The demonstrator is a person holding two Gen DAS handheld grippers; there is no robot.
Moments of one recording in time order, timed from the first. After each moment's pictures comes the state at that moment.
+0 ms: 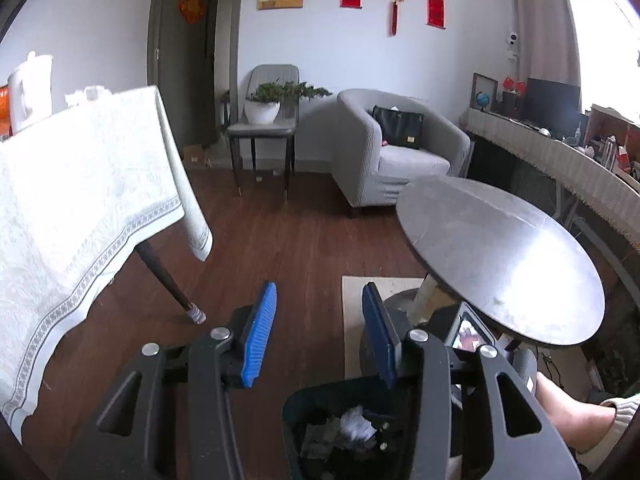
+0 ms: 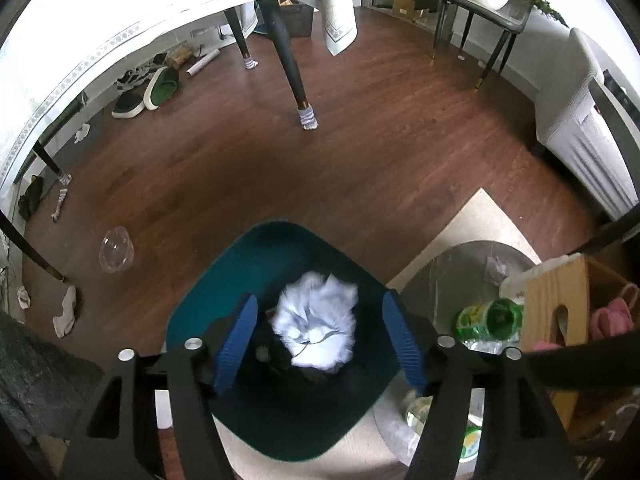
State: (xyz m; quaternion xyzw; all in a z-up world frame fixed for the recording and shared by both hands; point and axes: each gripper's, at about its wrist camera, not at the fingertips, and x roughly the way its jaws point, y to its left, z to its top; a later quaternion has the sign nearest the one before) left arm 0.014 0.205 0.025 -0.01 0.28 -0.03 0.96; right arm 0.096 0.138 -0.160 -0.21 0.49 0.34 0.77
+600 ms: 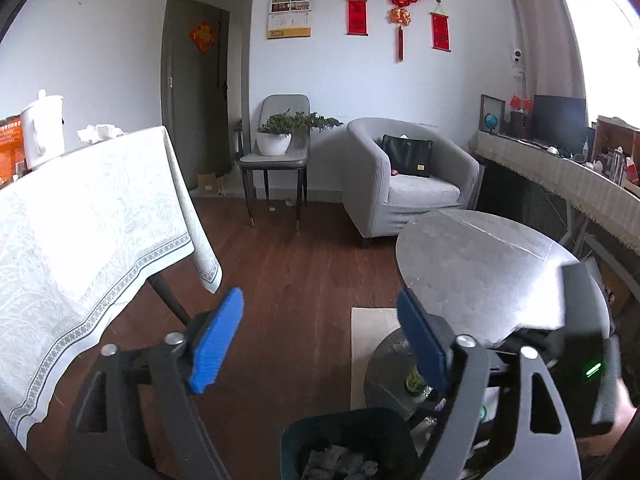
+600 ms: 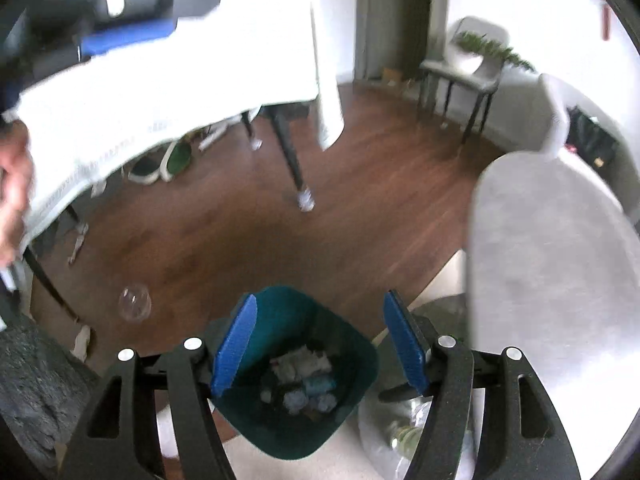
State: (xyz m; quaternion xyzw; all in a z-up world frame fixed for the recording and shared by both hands) left arm 0.011 0.182 0.051 0.00 0.23 0.00 0.97; right arm 0.071 0.073 -0.052 -0.15 0.36 0.35 0.85
